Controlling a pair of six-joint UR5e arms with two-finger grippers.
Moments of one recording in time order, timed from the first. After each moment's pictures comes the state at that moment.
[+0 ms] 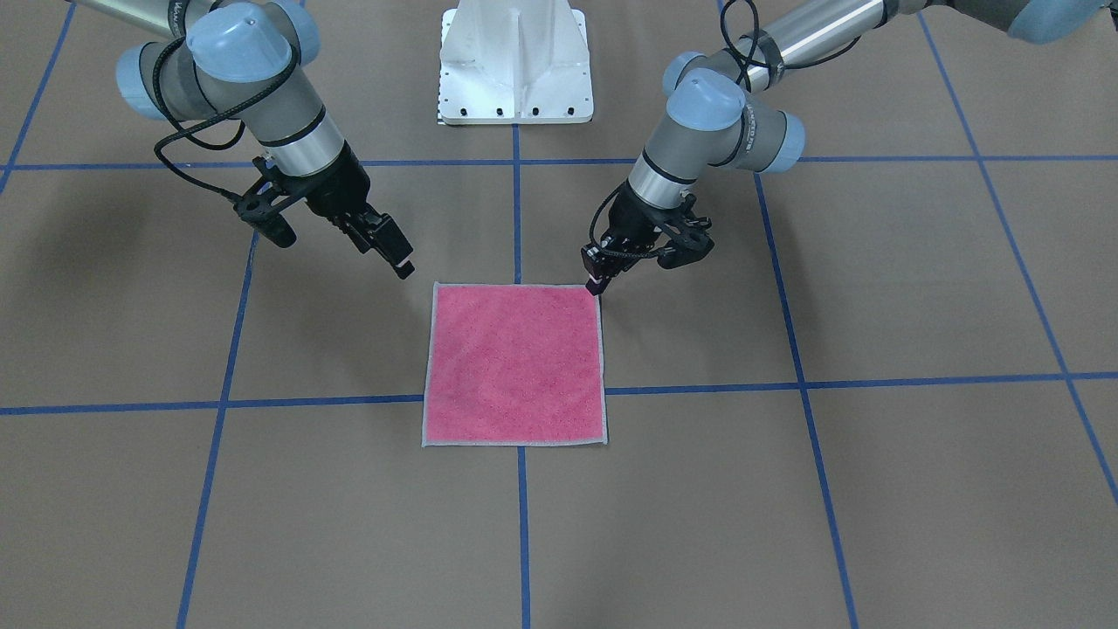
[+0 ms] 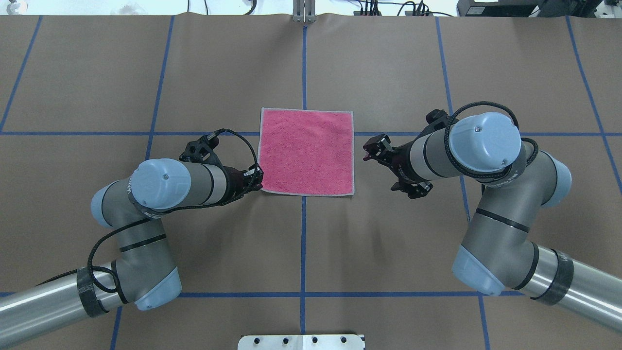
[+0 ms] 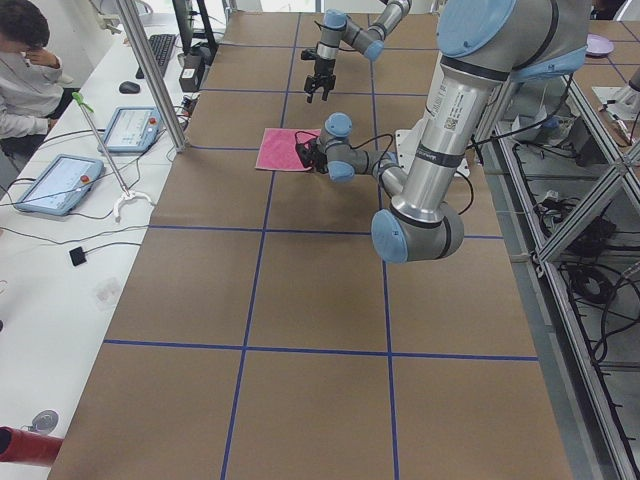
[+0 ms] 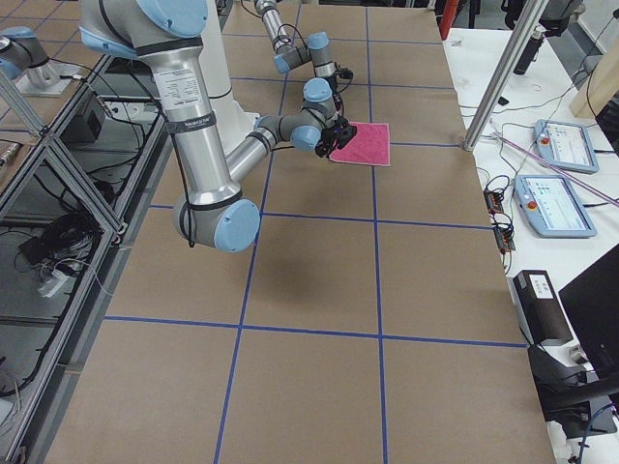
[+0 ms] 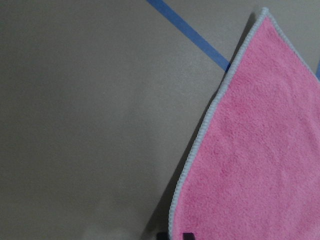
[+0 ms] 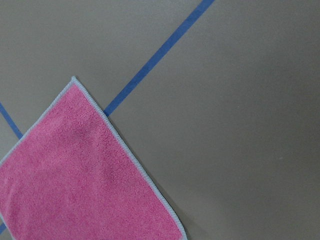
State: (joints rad) left arm -0.47 -2.04 -1.57 -2.30 -1.69 -1.87; right arm 0.58 -1.22 1.85 -1.17 1.84 2.00
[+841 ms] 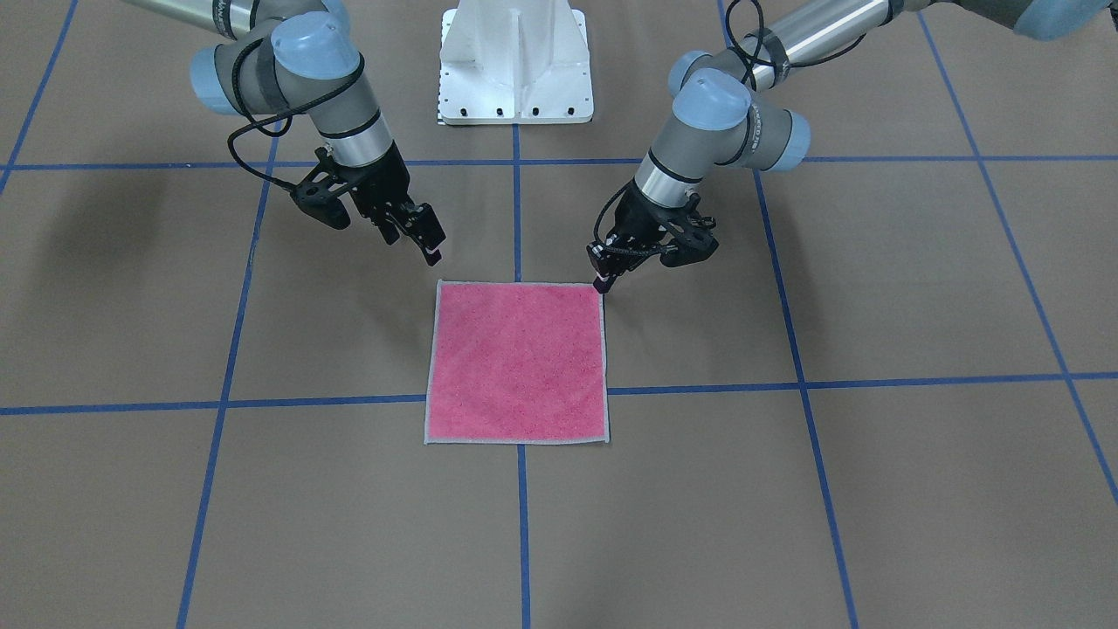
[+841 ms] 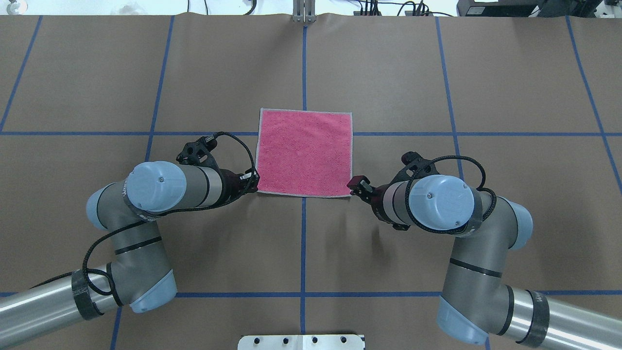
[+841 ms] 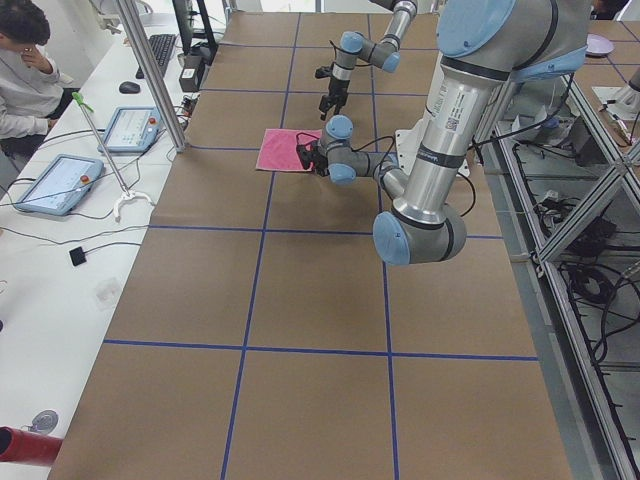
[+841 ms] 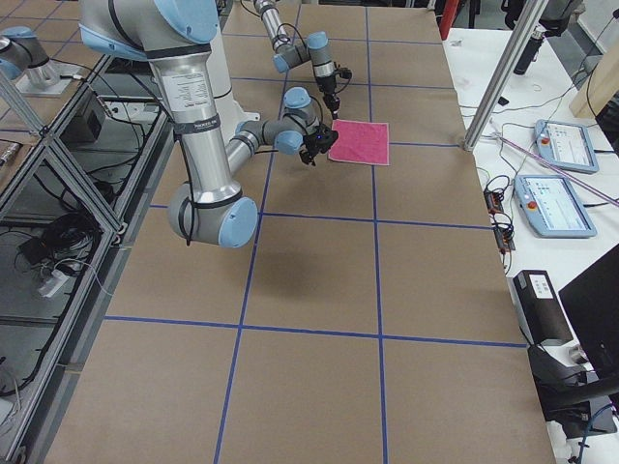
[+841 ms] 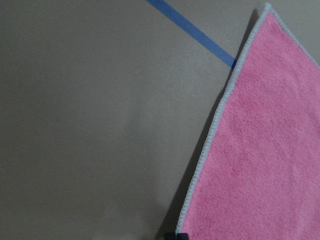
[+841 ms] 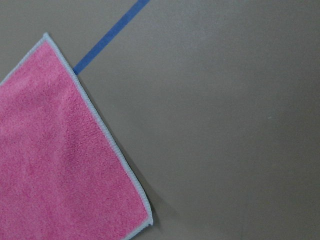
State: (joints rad) left arm -0.47 -2.03 -1.57 -2.30 -1.69 -1.81; right arm 0.41 -1.22 1.80 -1.18 1.63 2.01
